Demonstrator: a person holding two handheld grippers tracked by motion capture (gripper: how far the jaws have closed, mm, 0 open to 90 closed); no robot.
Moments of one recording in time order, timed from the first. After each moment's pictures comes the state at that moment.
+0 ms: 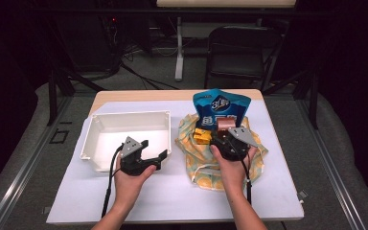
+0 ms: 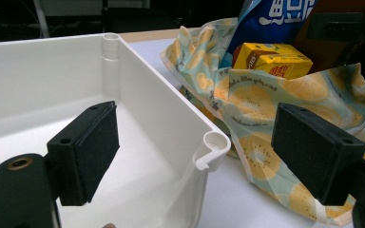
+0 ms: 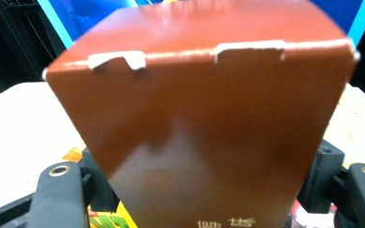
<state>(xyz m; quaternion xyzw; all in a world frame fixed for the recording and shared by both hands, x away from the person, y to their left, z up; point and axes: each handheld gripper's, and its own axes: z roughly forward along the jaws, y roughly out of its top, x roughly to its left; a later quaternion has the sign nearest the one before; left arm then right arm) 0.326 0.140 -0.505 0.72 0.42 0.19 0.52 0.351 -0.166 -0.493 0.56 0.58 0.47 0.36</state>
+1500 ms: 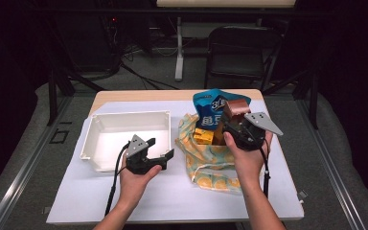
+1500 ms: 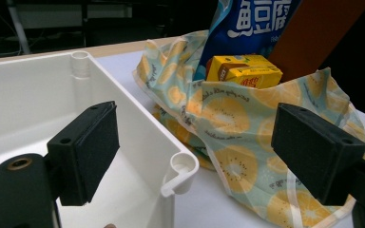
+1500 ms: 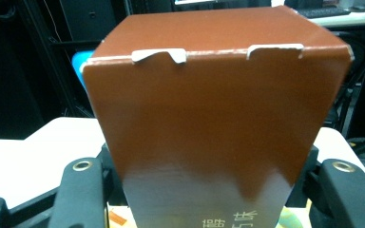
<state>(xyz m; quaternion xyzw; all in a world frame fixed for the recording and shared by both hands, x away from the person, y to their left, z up) 0.327 0.123 -0.498 0.72 0.39 0.18 0.54 0.334 -0.190 -0.413 0.51 0.58 0.52 0.36</state>
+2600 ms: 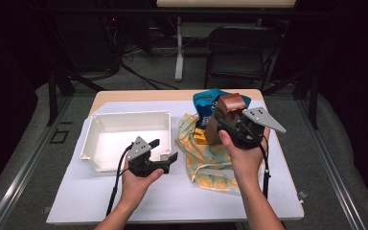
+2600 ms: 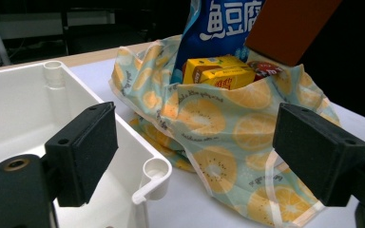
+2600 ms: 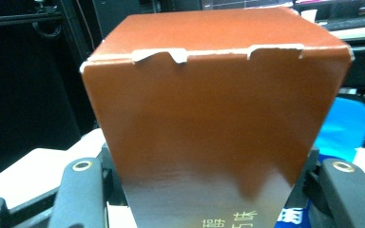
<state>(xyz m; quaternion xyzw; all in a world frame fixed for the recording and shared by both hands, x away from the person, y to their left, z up) 0.319 0.118 -0.495 0.73 0.35 0.17 0.56 0.320 -0.173 -0.384 0.48 0.59 0.56 0.33</state>
